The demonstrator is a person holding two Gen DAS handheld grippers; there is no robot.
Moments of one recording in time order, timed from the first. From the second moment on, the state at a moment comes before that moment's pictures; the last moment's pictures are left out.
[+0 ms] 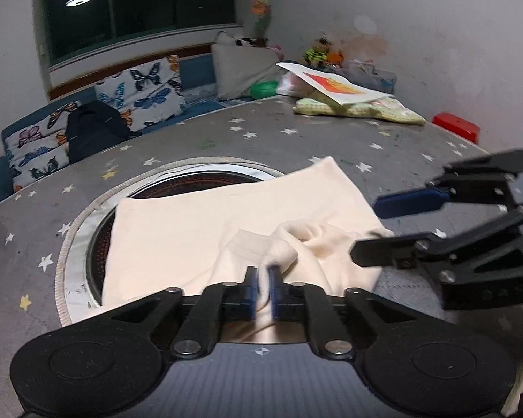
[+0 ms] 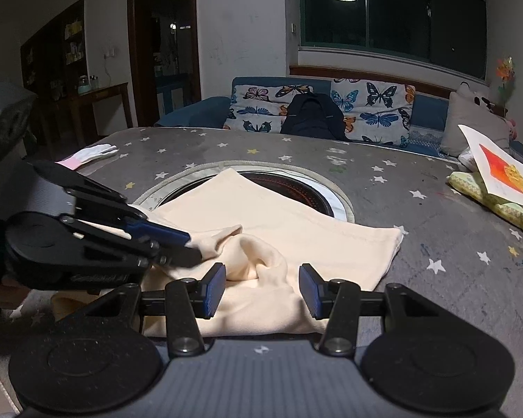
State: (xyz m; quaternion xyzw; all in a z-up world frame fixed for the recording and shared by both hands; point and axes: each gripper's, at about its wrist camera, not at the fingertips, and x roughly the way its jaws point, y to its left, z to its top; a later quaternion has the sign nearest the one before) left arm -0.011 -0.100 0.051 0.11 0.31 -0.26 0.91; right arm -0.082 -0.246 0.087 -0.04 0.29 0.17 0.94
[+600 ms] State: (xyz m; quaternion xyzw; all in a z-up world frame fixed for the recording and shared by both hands) left arm -0.041 0.104 0.104 -0.06 0.23 0.02 0.97; right arm -0.078 -0.183 0.096 -0.09 0.28 0.26 0.92
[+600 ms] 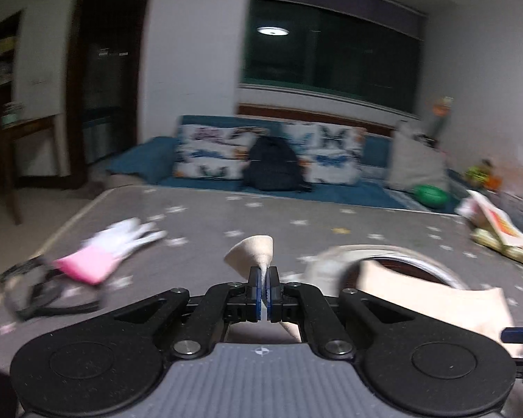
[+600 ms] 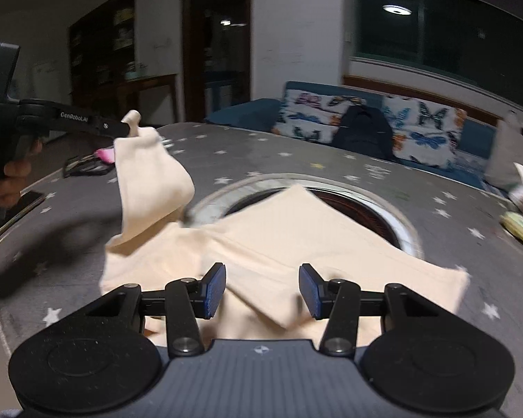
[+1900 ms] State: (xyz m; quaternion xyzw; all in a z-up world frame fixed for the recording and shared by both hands) left arm -0.058 0.167 0.044 -0.09 0.31 0.12 0.94; right arm -0.150 -0.360 0.131 -0.01 0.20 -0.07 0.98
